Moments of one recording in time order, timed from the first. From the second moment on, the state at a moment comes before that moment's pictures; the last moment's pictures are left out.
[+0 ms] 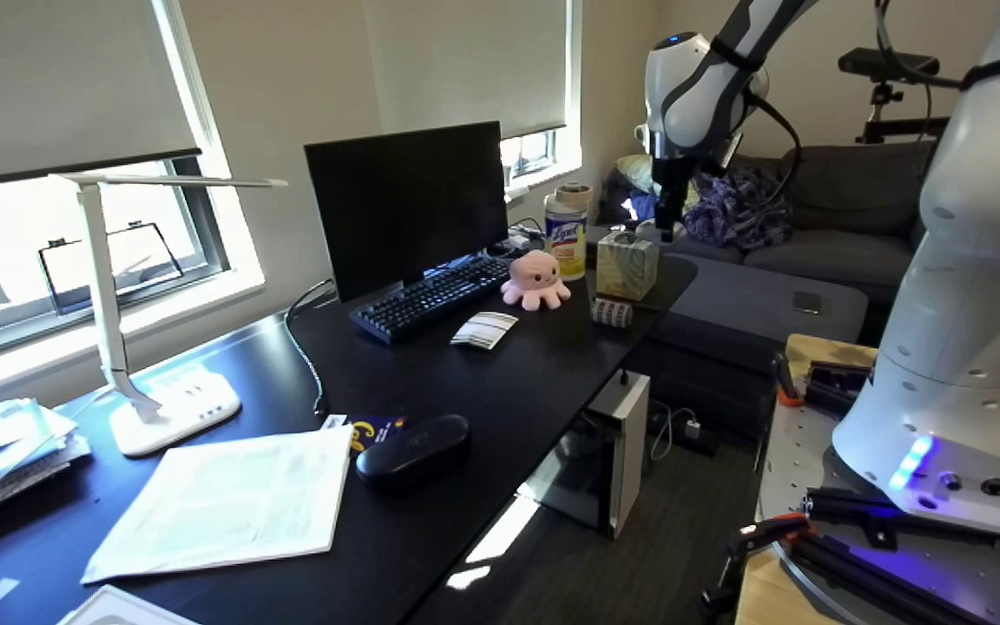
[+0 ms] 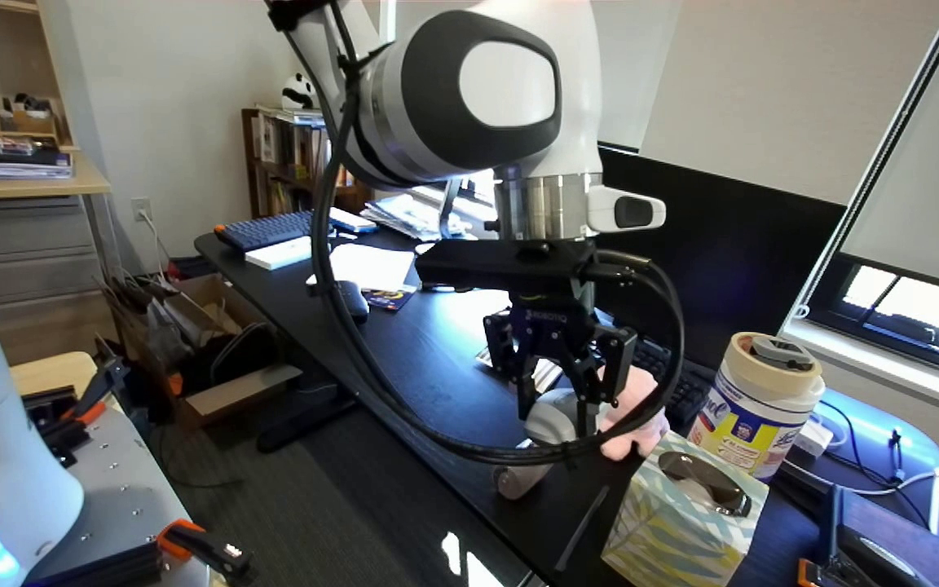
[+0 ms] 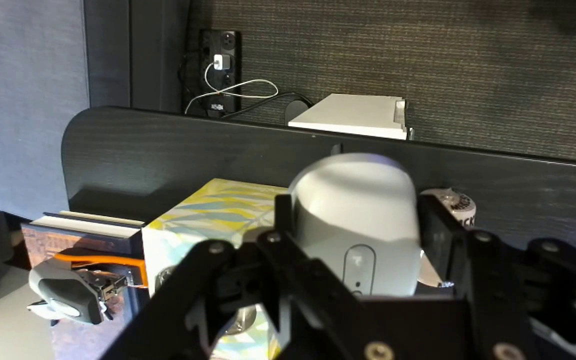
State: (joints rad) arm -0.31 -0.02 -0.38 -2.51 -0.51 2.62 -0.24
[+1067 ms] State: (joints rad) arm -0.35 0.27 -0.28 -2.39 -0.19 2.77 -0.52
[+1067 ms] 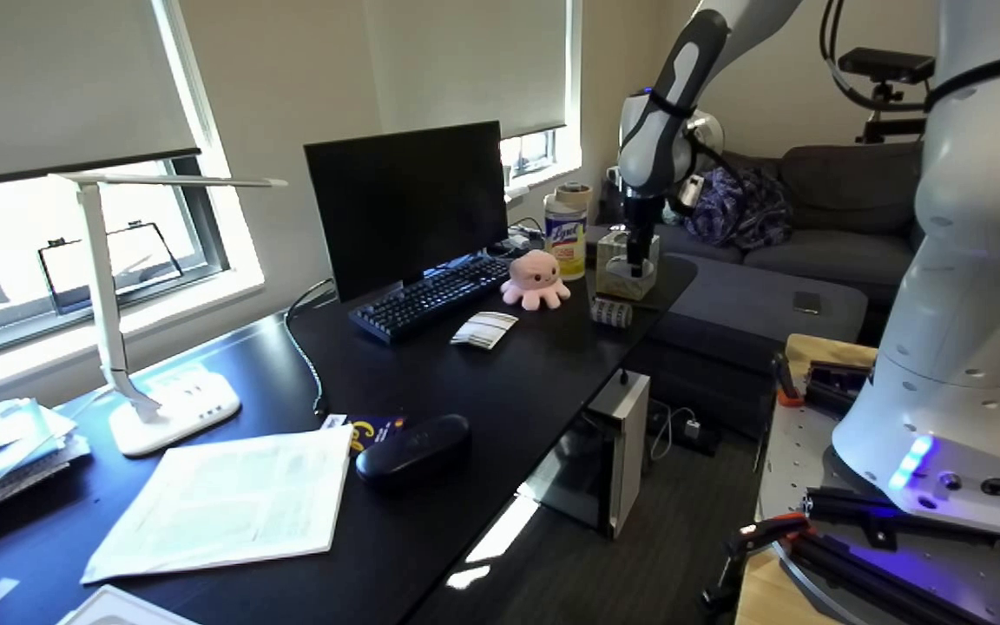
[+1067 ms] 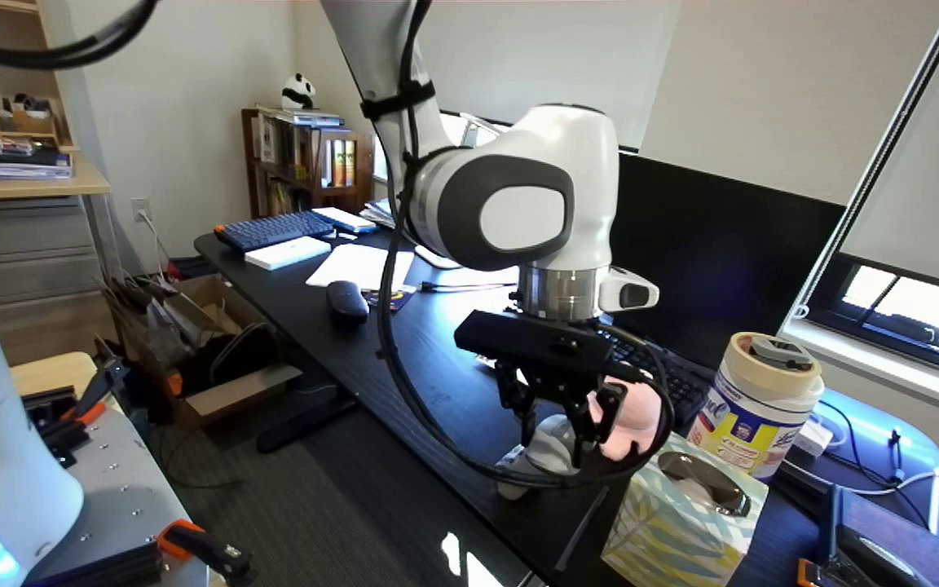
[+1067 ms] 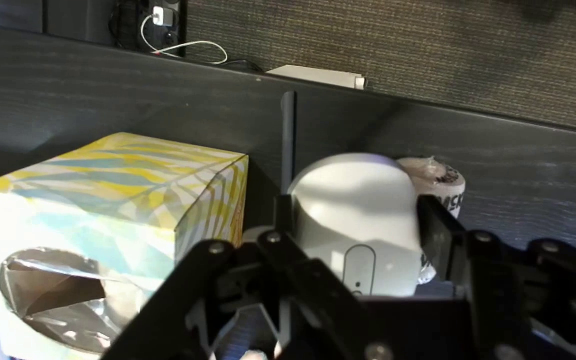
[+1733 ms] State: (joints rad) arm -0.48 0.48 -0.15 -2.23 -0.15 2.77 -0.59
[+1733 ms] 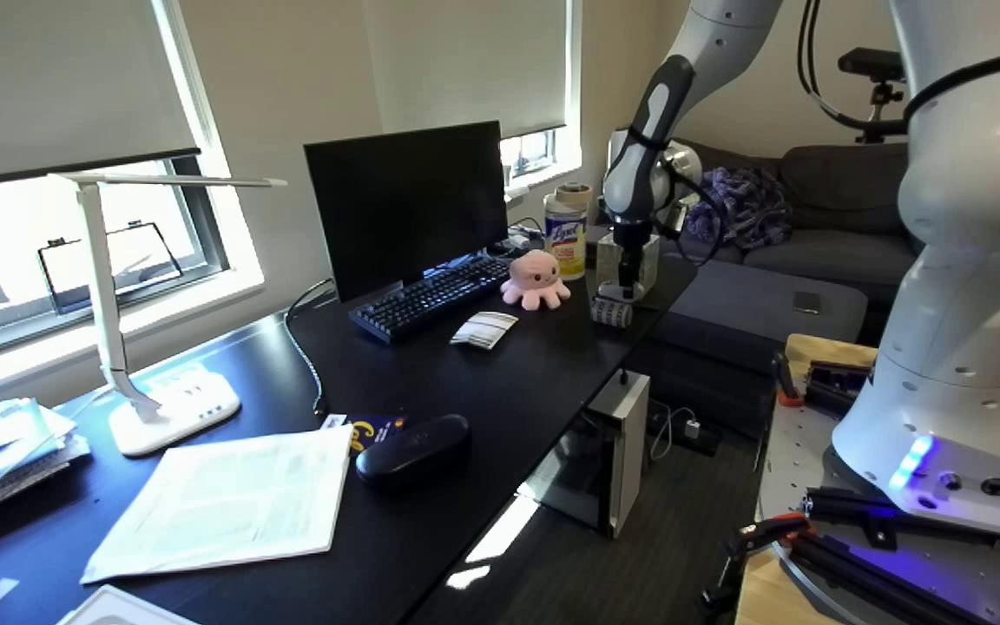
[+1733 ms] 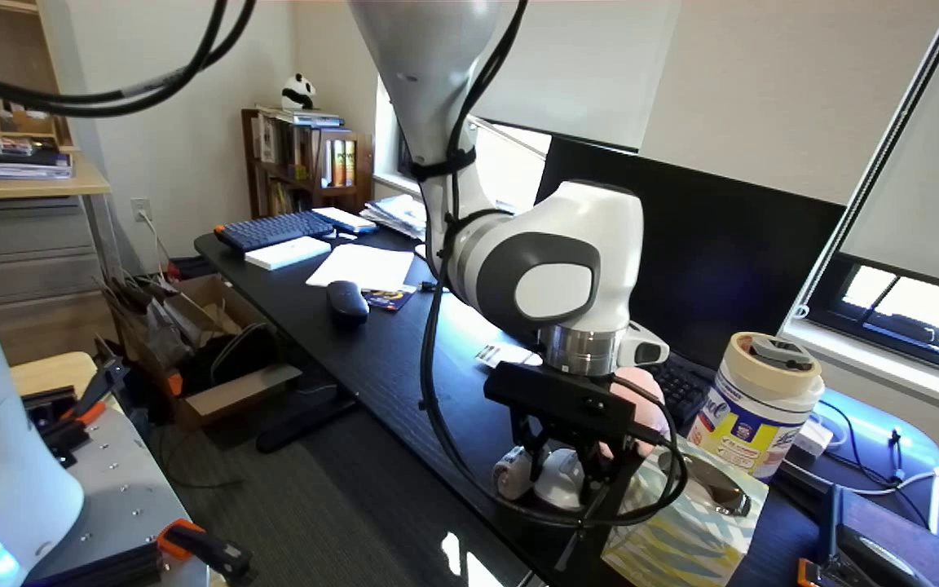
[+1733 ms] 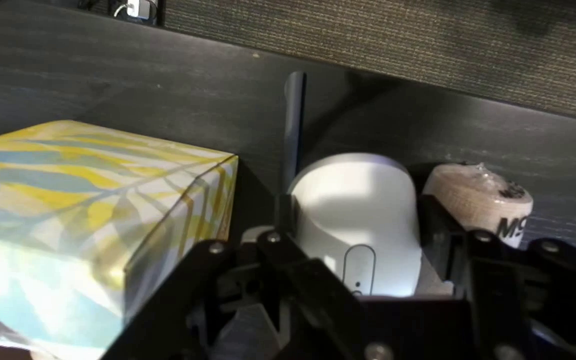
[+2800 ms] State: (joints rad) arm -0.52 0.52 -0.08 -2.21 -0.15 2.77 -0.62
